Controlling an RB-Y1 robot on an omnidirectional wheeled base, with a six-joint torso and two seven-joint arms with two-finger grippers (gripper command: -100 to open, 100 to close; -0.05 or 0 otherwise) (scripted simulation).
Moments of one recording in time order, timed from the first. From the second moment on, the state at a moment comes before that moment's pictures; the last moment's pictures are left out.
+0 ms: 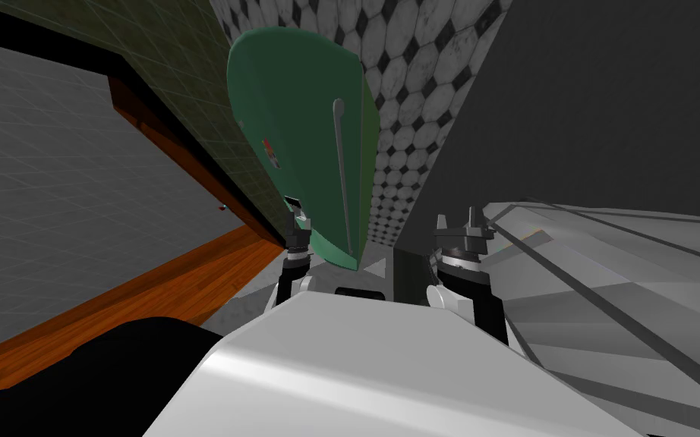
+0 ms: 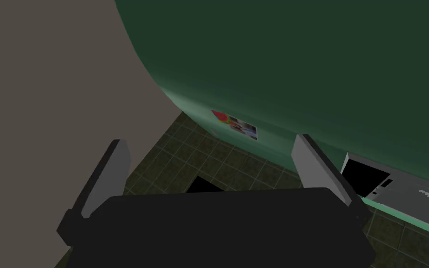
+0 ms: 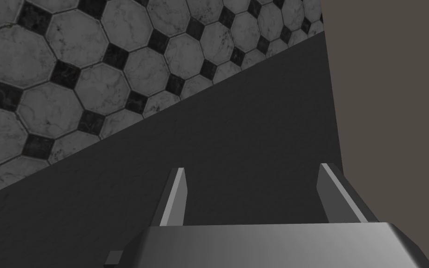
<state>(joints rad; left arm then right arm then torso) 0.55 0.01 -0.06 -2.27 0.01 -0.53 -0.02 0.53 -0.01 -0.03 -2.38 -0.07 -0.38 -0.17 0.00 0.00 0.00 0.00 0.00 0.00</state>
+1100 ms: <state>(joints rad) 0.55 0.04 -0.06 -2.27 0.02 -0.52 -0.02 0.53 -0.01 -0.03 -2.38 -0.07 -0.38 -0.17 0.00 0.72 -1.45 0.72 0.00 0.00</state>
